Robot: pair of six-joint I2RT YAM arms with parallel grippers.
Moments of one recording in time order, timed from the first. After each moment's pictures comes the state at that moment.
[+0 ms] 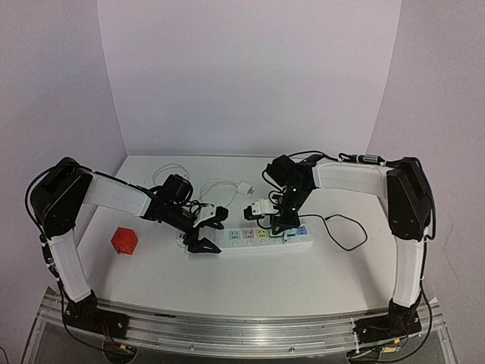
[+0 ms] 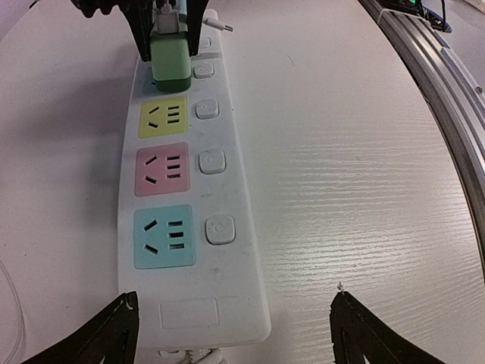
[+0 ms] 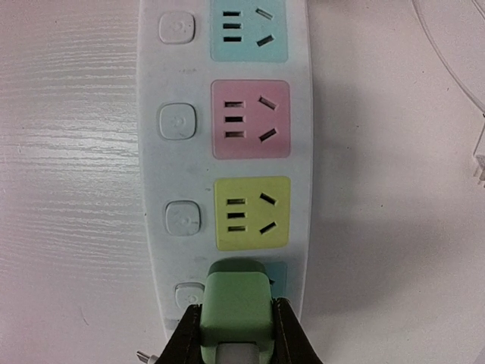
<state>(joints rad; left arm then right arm) -0.64 1.84 0.99 -0.05 0.73 0.76 0.72 2.05 1.60 -0.89 -0.15 -0.94</state>
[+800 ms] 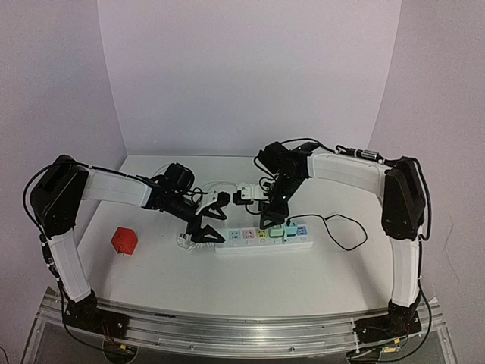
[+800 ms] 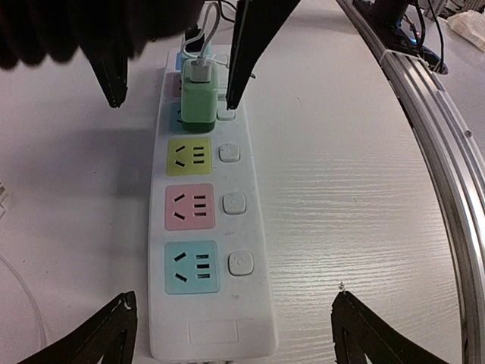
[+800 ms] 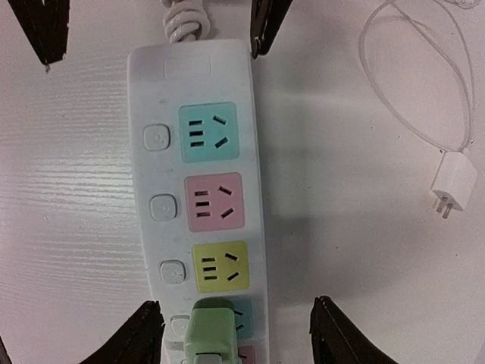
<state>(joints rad) -0.63 1.84 1.10 -0.13 0.78 0.67 0.74 2.09 1.79 -0.95 -0.21 -0.84</state>
